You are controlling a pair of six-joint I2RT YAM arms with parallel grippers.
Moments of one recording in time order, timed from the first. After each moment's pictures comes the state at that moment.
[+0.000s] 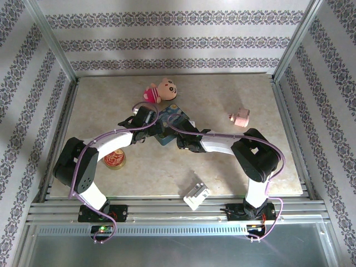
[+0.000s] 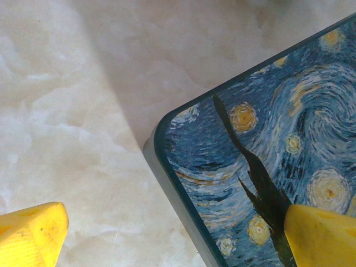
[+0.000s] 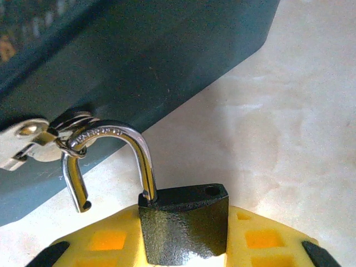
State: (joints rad) left arm -0.47 1.64 0.99 -0.30 -0.18 -0.68; right arm 0.74 1.84 1.02 -0.20 0.13 0.69
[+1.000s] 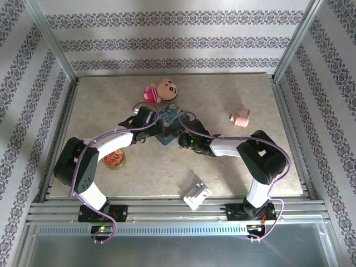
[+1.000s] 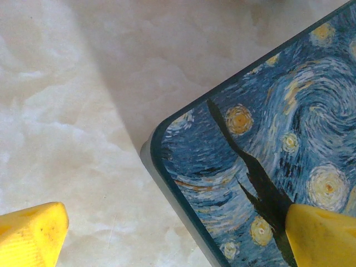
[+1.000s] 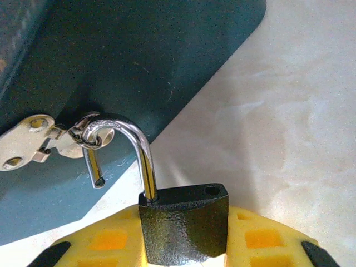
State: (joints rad) left arm -0.47 1.64 0.99 -0.30 -0.17 -0.69; right arm 0.65 1.77 0.83 0.11 -0.07 0.82
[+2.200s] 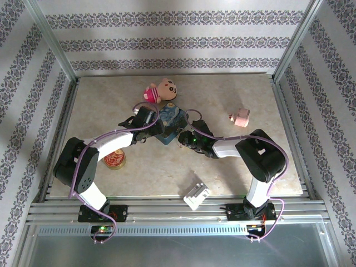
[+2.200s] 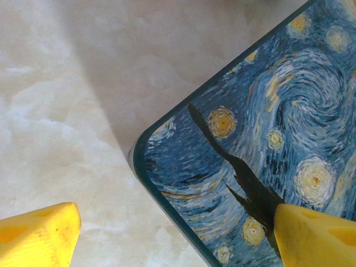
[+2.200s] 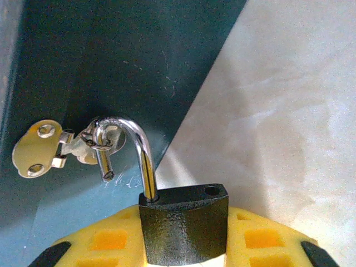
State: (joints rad) left arm -0.47 1.64 0.99 -0.28 -0.15 -0.71; right arm 0.61 1.80 0.76 0.32 -0.17 0.98
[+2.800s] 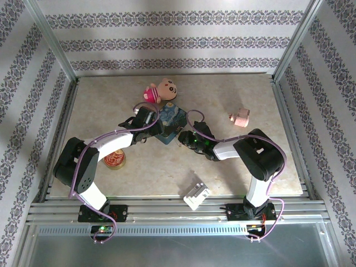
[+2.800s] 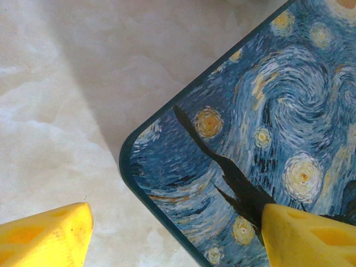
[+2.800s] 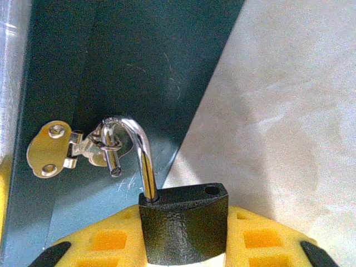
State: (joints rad) left arm -0.47 1.64 0.98 -0.25 -0.13 -0.71; right arm 0.60 1.82 0.70 0.48 -0.17 1.05
